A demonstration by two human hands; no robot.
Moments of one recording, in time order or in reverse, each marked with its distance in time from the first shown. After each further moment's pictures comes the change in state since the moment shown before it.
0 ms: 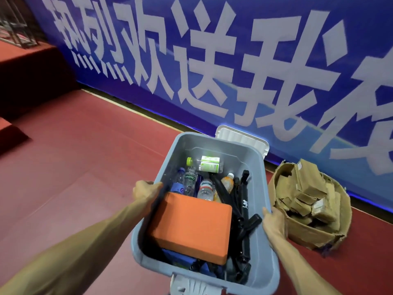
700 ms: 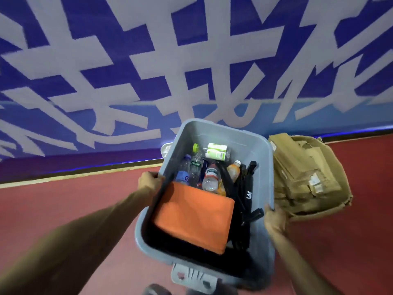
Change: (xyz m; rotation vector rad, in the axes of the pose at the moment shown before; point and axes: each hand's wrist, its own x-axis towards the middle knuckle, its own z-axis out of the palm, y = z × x) left_hand 0.236 0.392 0.359 0.530 -0.487 0.443; right_hand 0.371 -0.106 0.099 0.382 0.300 0.551
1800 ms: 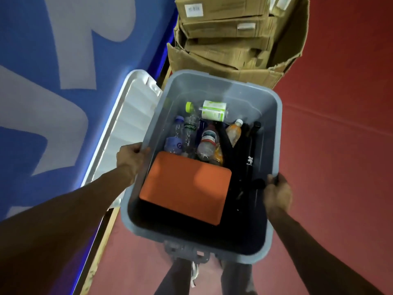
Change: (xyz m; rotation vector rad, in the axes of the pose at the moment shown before) left_hand 0.438 -0.015 0.283 0.542 -0.726 0.714; right_hand 0.069 0.123 0.428 0.309 0.781 0.733
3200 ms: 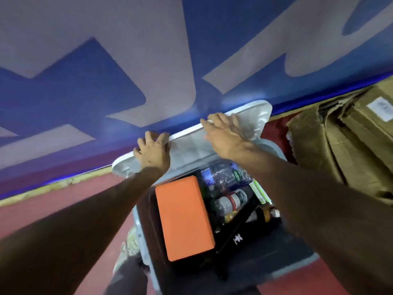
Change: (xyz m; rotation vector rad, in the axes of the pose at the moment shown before) left_hand 0.051 -0.056 -0.013 0.148 0.430 -0.486; right_hand -0.065 -0.317 0.258 -1.164 -0.731 -1.979
